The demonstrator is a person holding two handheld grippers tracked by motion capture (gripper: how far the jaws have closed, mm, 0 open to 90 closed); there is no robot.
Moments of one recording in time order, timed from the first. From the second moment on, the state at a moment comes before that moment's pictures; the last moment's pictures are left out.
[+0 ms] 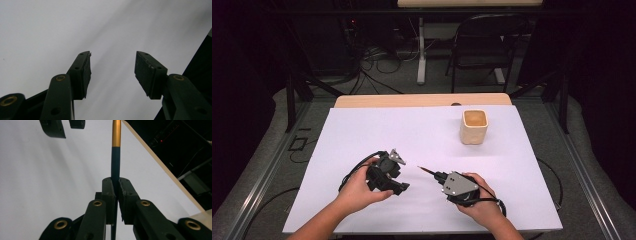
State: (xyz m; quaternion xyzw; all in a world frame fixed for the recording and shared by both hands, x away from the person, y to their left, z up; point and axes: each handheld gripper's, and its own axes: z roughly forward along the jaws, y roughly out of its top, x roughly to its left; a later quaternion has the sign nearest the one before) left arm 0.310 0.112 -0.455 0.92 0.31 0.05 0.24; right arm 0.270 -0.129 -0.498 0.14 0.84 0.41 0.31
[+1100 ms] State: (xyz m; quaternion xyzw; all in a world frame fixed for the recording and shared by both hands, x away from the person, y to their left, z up) left arm 0.305 0.103 -0.466 0.92 0.31 0.05 0.25; right arm 0.287 -0.146 -0.501 0.28 0.77 0.55 0.16
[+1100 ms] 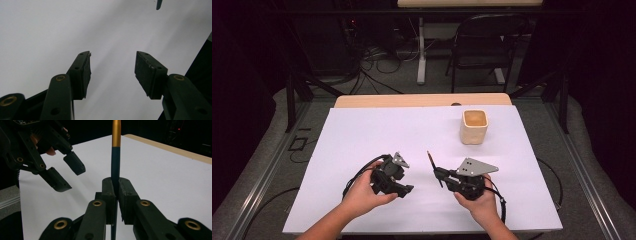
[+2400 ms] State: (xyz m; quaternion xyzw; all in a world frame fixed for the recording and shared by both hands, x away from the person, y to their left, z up) left arm 0.301 0.088 -0.480 0.88 0.35 0.04 0.31; right arm 0.289 -0.147 -0.509 0.33 0.72 0.59 0.13
